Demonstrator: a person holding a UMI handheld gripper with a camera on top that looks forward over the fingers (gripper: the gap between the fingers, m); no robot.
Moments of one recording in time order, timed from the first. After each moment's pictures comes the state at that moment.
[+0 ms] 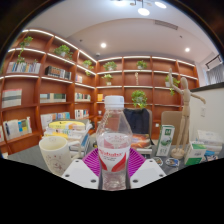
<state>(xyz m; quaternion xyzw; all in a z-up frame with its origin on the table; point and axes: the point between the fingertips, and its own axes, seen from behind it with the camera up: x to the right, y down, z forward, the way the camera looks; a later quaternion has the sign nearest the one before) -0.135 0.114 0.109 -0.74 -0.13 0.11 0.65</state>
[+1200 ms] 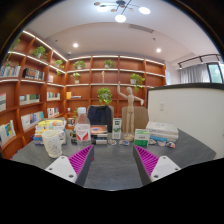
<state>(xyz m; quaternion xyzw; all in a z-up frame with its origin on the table) 0.008 -0.065 0.145 -0.77 0.00 -0.01 0.64</state>
